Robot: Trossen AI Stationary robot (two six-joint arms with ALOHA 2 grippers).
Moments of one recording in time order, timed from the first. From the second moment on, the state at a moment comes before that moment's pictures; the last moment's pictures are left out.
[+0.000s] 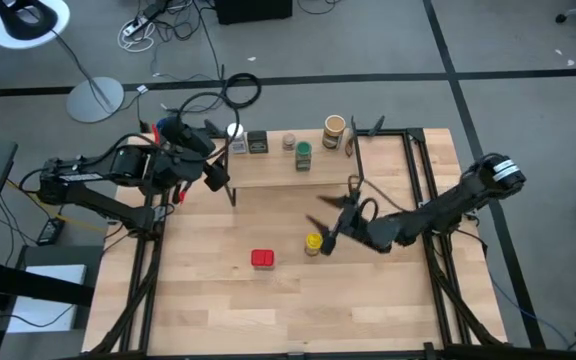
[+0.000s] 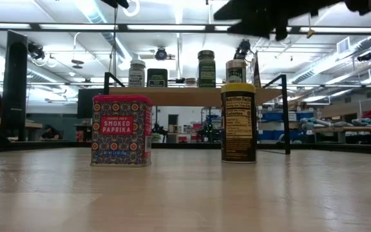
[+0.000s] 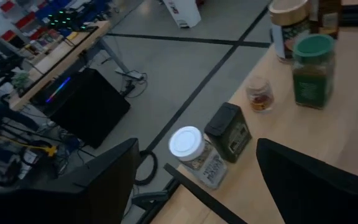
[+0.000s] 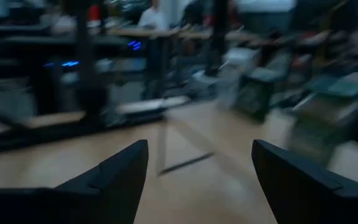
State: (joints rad) left arm -0.05 1.14 1.42 -0.99 -0.93 -0.16; right arm 0.38 1.42 0.68 0.71 0.95 -0.01
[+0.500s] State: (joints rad) left arm -0.05 1.14 1.42 -0.99 -0.96 -0.17; right arm 0.03 1.32 0.69 0.68 0.73 -0.06
